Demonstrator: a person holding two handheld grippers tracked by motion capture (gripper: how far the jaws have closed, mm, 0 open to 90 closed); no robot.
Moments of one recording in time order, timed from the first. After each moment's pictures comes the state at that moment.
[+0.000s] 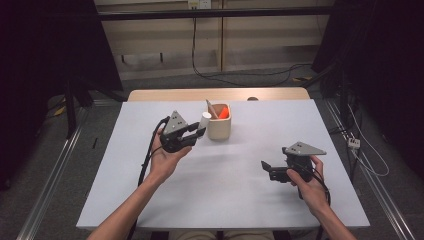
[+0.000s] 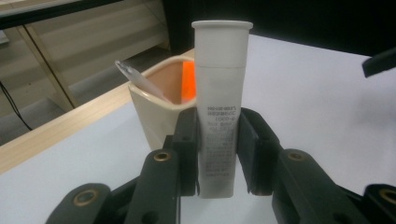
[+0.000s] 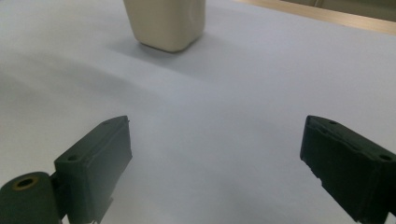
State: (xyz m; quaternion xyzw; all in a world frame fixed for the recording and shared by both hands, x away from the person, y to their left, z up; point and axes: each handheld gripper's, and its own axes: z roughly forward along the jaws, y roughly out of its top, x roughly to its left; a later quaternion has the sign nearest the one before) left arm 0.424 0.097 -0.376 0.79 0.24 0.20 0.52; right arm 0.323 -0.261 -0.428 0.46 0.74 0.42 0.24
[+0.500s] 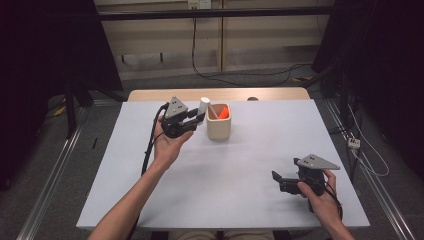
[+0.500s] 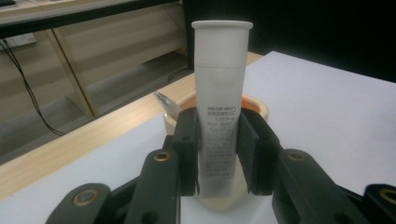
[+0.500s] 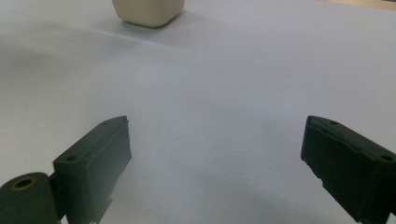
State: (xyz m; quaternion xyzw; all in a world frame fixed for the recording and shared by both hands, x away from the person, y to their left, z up) left arm 0.456 0.089 -0.360 0.78 0.27 0.22 0.52; right arm 0.290 -0.282 -0.441 0.49 0.73 0.41 0.25
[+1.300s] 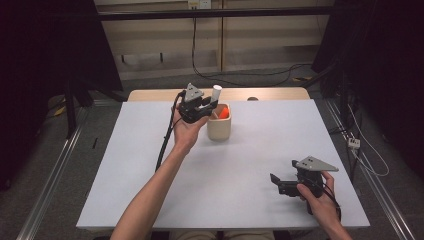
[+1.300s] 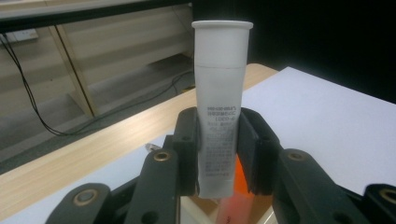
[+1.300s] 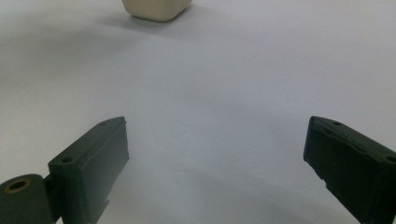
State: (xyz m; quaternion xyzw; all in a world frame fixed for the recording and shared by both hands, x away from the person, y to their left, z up) left arm 0.498 0.043 -0.365 0.76 0.31 0.21 0.53; right arm 0.289 -0.279 -0.446 0.48 0.73 0.42 0.24
